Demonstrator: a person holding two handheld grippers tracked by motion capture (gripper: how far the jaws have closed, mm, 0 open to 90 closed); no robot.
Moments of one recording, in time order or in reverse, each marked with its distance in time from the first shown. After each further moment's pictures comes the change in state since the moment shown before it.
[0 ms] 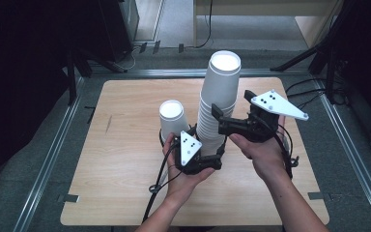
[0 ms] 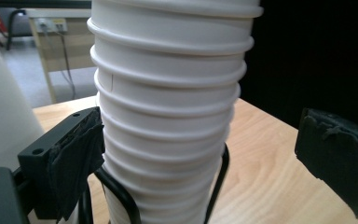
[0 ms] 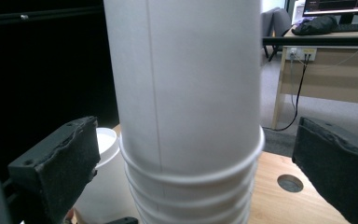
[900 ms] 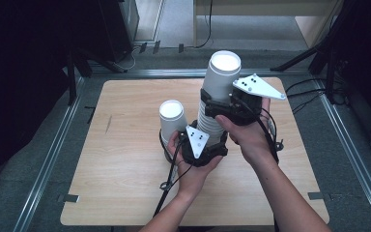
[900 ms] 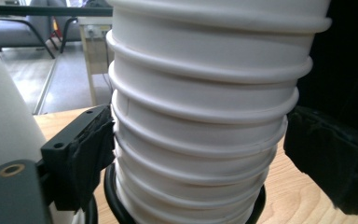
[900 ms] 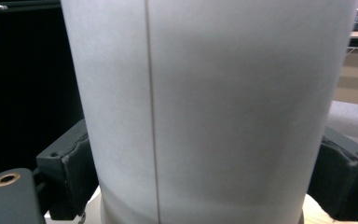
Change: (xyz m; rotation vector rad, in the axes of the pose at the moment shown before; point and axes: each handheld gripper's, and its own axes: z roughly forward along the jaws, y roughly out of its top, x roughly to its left) left arm -0.009 0.003 0.022 -0.034 0.167 -0.032; right arm 0.007 0.013 0.039 0.024 -0.042 -0.017
